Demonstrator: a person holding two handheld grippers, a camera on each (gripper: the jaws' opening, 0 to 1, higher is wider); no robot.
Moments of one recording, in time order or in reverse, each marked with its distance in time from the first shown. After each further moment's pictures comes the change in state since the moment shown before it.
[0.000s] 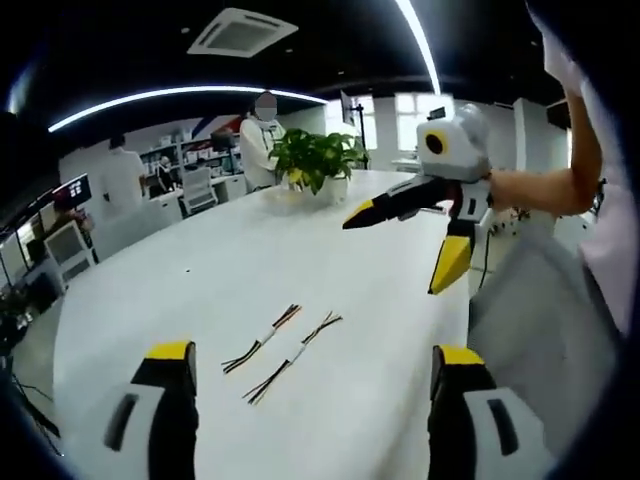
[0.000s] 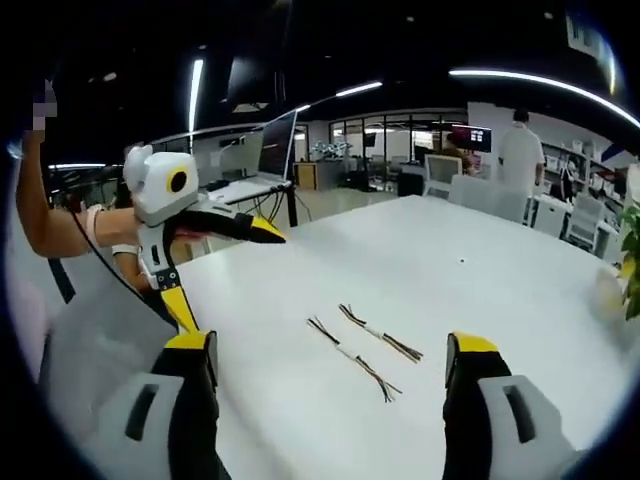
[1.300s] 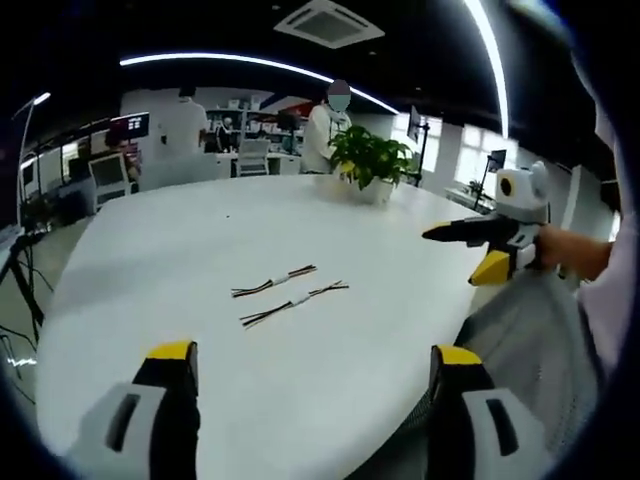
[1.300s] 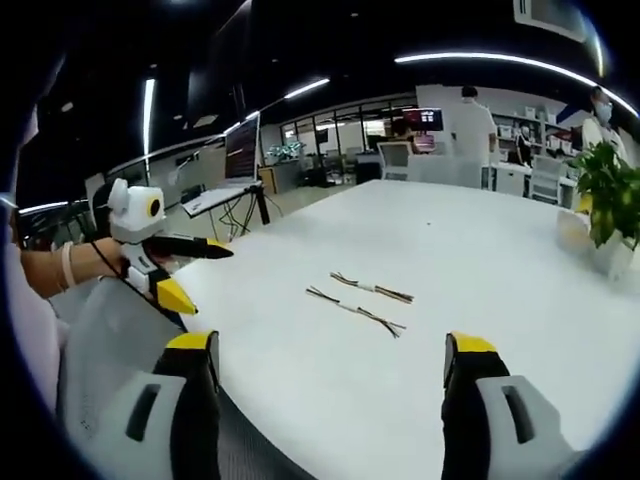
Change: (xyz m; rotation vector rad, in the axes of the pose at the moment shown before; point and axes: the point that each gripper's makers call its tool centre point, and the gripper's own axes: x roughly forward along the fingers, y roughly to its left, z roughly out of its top) left arm -0.042 -0.011 -0.050 -0.277 0.045 0.138; right arm -0.043 0.017 -0.045 0.156 0.031 -0.157
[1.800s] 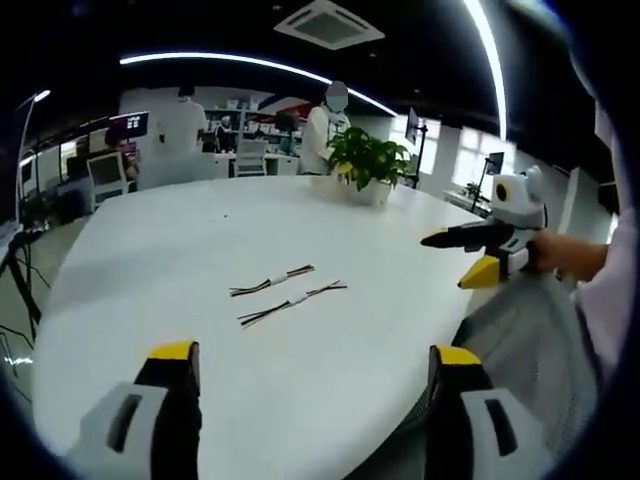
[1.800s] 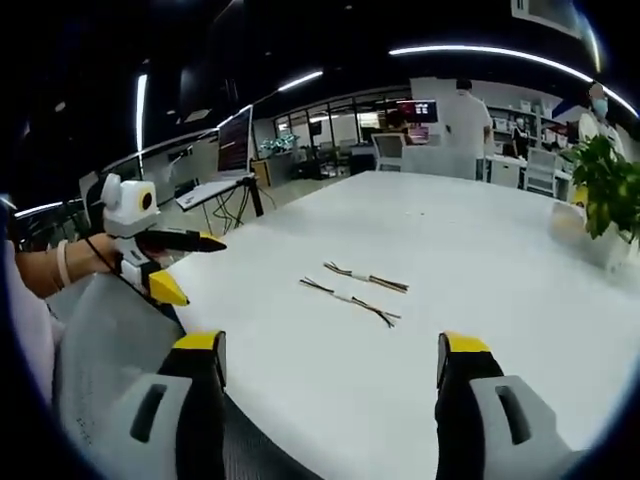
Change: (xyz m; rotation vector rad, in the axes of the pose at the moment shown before) left arm -0.001 0.001 0.001 -0.015 -0.012 -0.002; right arm -0.001 -0.005 -0.003 0.017 0.008 -0.019
